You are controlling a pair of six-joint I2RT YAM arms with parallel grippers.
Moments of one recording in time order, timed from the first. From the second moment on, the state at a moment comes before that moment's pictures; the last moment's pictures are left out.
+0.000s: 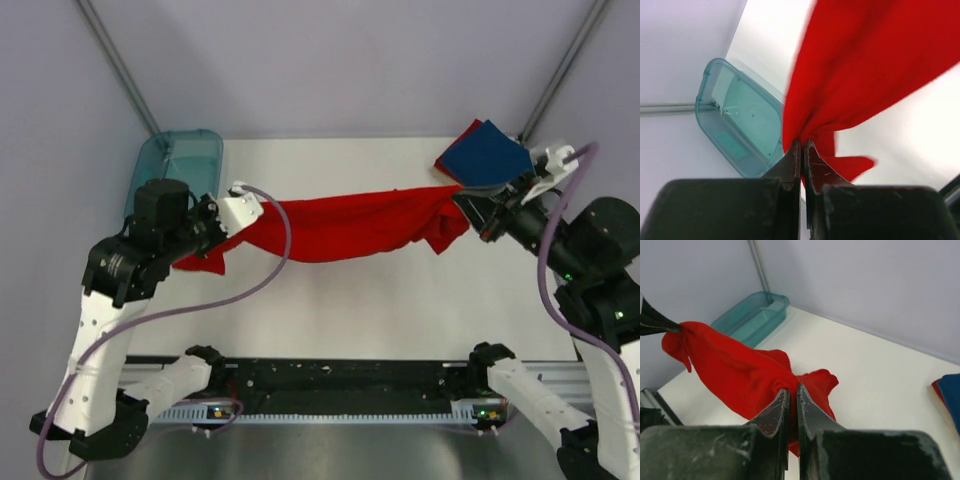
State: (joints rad) left arm -0.38 1.02 1.50 -1.13 0.06 0.75; right arm 0.30 0.81 1.38 -0.56 -0.35 0.15
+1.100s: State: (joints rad) left arm -0.26 1.25 1.17 -1.07 0.26 0.74; right arm 0.55 1.42 1.28 -0.67 -0.16 -0.19
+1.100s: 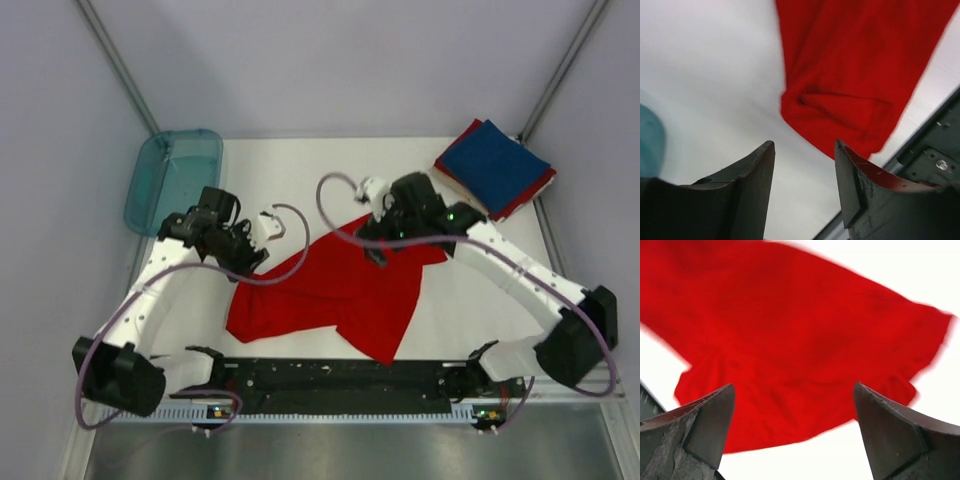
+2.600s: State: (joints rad) left arm -0.58 1.43 0.86 -0.90 0.24 0.68; right arm 0.70 1.13 0.87 -0.59 -0.21 -0.33
